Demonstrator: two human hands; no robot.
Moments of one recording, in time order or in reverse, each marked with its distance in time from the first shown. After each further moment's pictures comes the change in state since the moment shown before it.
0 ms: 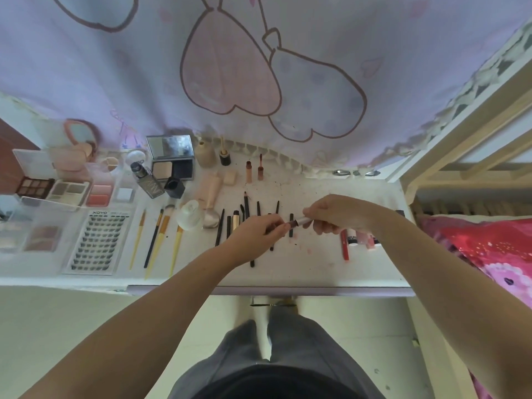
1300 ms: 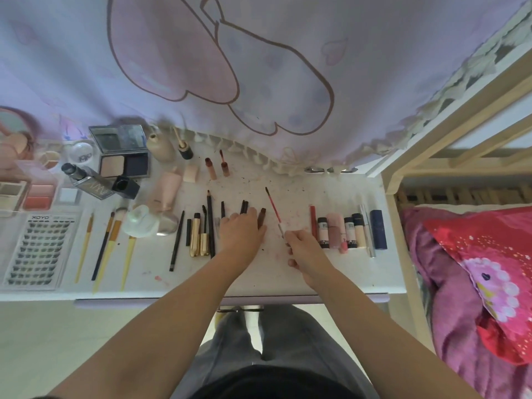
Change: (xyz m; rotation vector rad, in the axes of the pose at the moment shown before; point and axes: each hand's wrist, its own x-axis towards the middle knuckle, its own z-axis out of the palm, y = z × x) left_hand 0.081 -0.013 0.069 0.609 0.214 -0.341; right_hand 0.033 0.074 0.066 0.720 0.412 0.266
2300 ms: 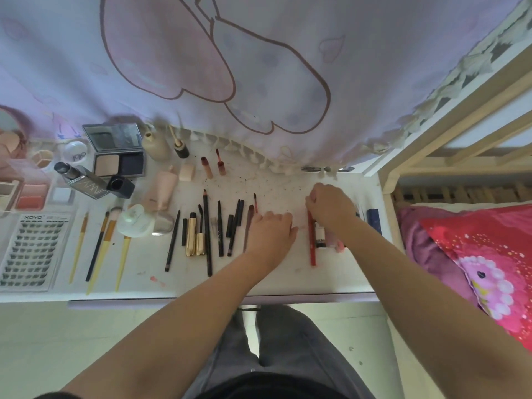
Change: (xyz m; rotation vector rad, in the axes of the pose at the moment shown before) left_hand -0.013 0.052 -0.002 -0.028 0.058 0.296; right_hand 0.046 -0.067 -0.060 -1.151 0.326 -0.425
